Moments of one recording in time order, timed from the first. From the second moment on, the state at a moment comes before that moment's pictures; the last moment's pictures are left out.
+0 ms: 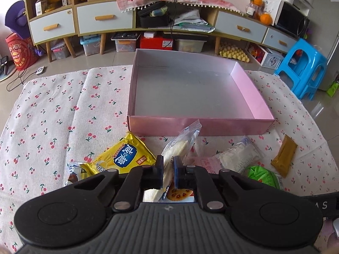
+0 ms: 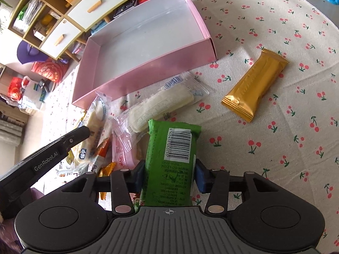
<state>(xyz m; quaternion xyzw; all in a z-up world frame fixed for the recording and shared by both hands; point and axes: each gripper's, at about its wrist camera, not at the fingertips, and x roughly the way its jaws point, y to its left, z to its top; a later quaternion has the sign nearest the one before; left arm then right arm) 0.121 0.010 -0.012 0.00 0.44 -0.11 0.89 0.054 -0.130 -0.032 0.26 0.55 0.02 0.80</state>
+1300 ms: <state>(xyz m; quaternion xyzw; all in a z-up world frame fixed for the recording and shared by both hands) 0.106 0.046 0.016 -0.12 0.43 -0.14 0.89 0.053 -0.160 0.001 0.32 0.49 0.03 0.81</state>
